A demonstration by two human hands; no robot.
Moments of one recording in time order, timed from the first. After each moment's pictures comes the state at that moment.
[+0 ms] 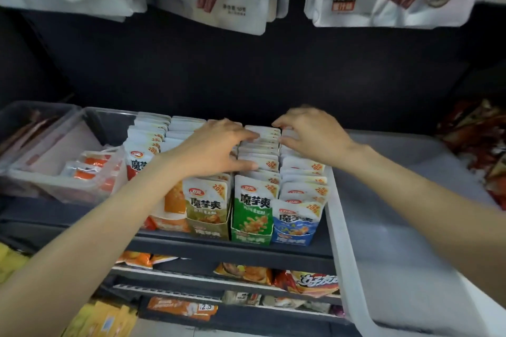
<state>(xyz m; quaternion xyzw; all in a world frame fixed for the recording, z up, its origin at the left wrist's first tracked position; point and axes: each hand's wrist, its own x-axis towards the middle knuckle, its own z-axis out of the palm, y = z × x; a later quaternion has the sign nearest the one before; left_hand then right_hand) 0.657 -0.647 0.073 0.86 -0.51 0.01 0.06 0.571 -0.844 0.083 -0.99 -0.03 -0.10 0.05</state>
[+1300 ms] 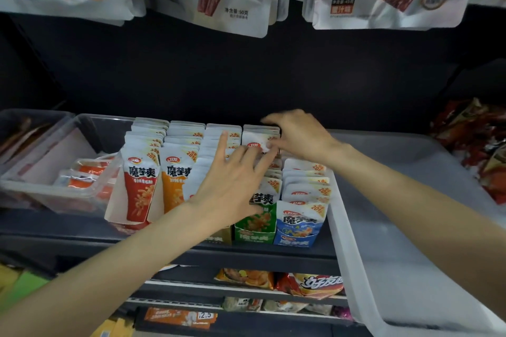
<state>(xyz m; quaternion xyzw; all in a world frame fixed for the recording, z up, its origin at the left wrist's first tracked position) 0.595 -0.647 0.049 0.86 -0.49 0.11 -0.10 0.591 -0.828 0.077 -0.99 0.02 -0.07 0.08</state>
